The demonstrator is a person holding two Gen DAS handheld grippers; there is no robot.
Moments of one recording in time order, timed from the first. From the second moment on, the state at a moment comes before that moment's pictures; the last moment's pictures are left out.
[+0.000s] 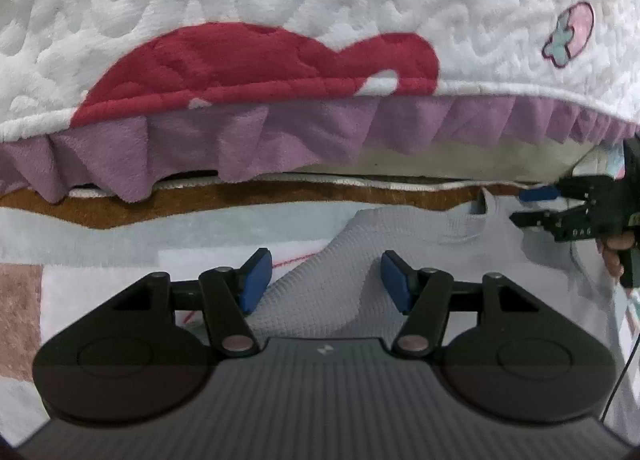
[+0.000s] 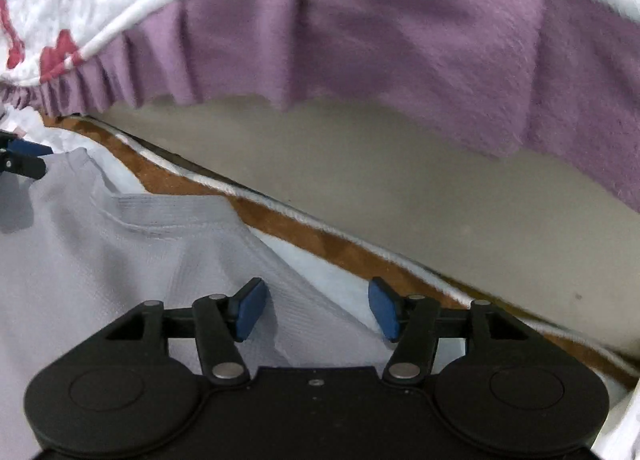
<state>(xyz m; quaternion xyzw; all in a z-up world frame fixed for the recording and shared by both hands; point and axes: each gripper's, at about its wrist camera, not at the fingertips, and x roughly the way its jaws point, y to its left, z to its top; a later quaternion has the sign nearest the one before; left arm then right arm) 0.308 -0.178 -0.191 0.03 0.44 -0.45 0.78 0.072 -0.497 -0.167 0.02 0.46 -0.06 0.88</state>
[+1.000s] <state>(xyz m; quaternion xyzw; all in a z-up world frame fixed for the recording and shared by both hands) 0.267 -0.227 -0.182 0.21 0.31 -0.39 0.84 0.061 -0.486 -0.155 -0.03 0.38 -0.12 0.92</state>
